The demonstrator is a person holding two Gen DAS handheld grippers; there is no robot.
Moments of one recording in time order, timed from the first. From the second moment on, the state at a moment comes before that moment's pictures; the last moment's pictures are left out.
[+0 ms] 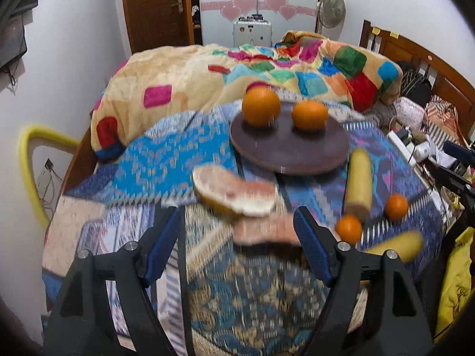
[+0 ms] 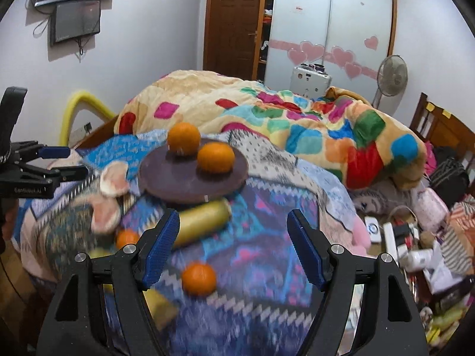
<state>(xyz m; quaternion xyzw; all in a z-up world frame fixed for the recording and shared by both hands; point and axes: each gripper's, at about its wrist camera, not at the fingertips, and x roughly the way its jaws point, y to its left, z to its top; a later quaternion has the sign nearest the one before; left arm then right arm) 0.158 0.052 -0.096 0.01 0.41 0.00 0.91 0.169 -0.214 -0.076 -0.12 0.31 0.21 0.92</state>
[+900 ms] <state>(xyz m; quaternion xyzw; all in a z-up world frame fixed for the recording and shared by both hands) 0.117 -0.022 -0.152 0.02 0.42 -0.04 0.91 0.140 -0.204 -0.140 -0.12 0.34 0.20 0.91</state>
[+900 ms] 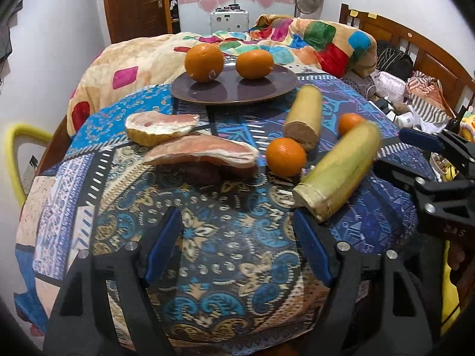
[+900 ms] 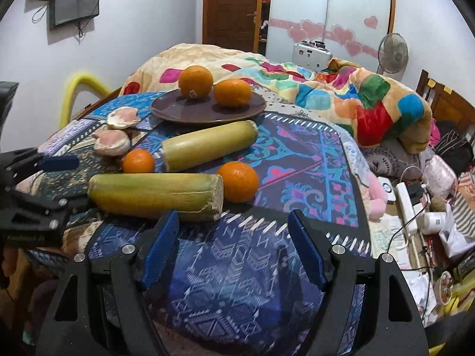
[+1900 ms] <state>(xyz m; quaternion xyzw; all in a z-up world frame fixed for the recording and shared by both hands) 0.101 0.028 -0.130 -0.01 0.38 0.01 0.93 0.138 -0.151 -0.138 -0.10 0.34 0.26 0.90</state>
